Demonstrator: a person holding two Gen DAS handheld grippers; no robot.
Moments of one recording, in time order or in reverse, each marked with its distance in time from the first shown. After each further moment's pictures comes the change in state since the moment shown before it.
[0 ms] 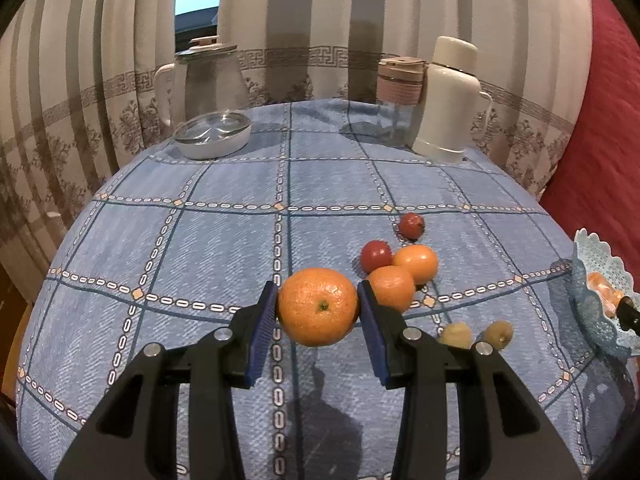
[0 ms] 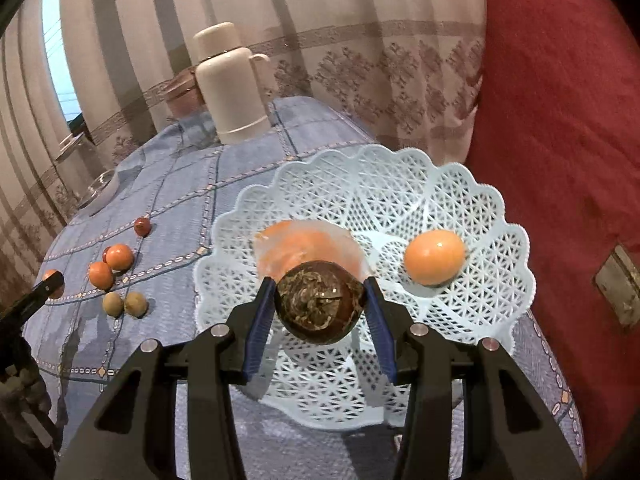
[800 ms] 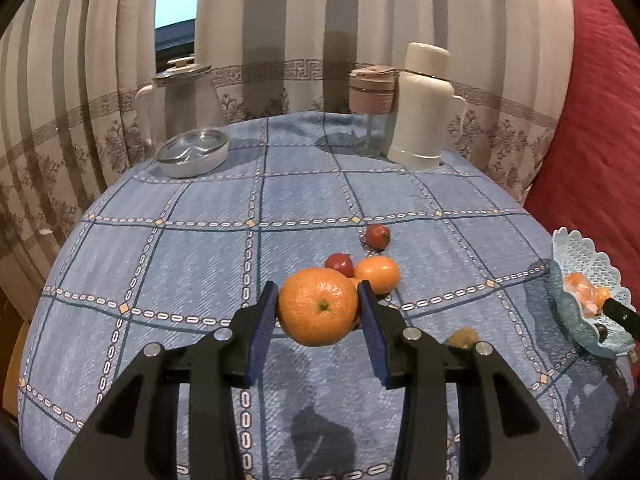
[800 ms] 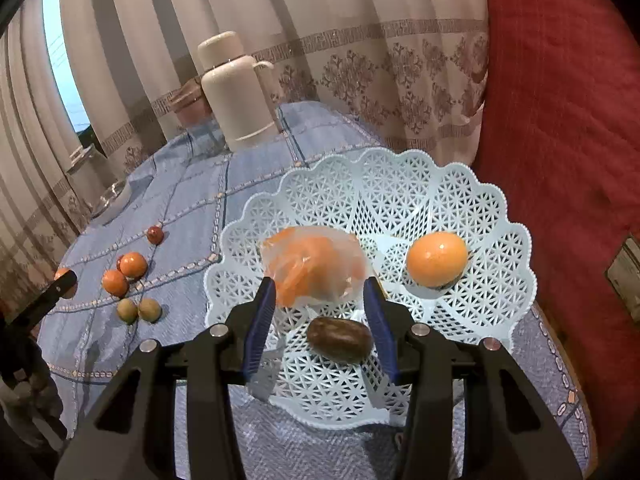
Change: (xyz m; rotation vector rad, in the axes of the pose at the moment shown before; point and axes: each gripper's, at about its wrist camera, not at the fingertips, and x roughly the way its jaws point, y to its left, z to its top) left arm -0.012 -0.026 0.008 0.043 -0.033 -0.039; right arm -0.010 -0.003 0.004 0.023 -0.021 0.055
